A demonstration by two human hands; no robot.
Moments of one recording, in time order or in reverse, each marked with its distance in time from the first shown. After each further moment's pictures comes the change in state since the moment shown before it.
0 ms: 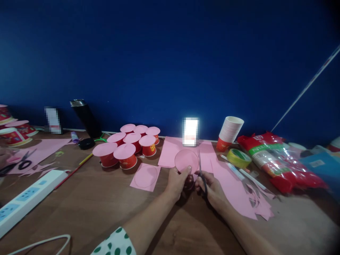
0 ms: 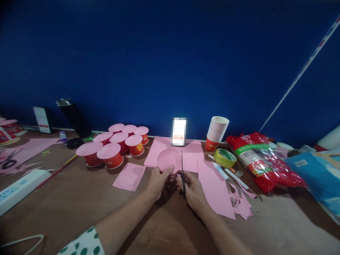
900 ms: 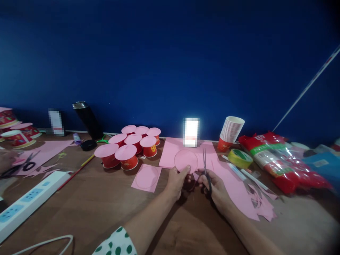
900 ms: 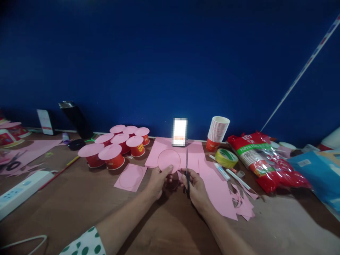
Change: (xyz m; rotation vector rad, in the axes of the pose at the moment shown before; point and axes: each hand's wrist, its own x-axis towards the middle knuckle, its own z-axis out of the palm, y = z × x) left_hand 0.001 0.005 -0.001 -0.066 0.027 -0.064; right_hand 0.000 -0.003 -0.004 0.037 0.024 -0.008
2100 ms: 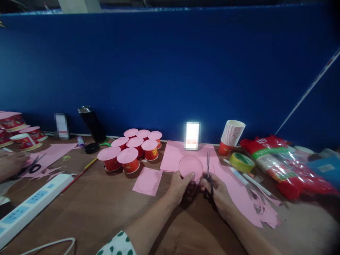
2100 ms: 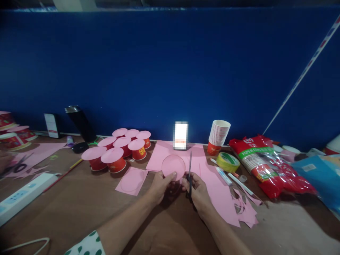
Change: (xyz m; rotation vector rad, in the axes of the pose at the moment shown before) left_hand -0.002 -0.002 -0.001 0.115 -0.095 0.045; right_hand 0.004 -0.001 -0.001 -0.001 0.075 0.070
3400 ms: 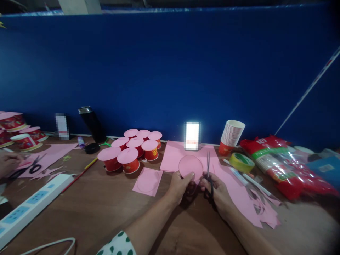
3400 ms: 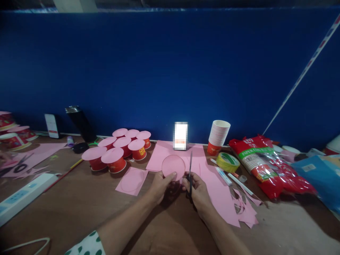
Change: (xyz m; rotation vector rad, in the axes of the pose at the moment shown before) left_hand 0.000 0.001 -0.001 -0.023 -0.008 -0.006; right_hand -0.003 -0.006 0.003 0.046 0.033 0.018
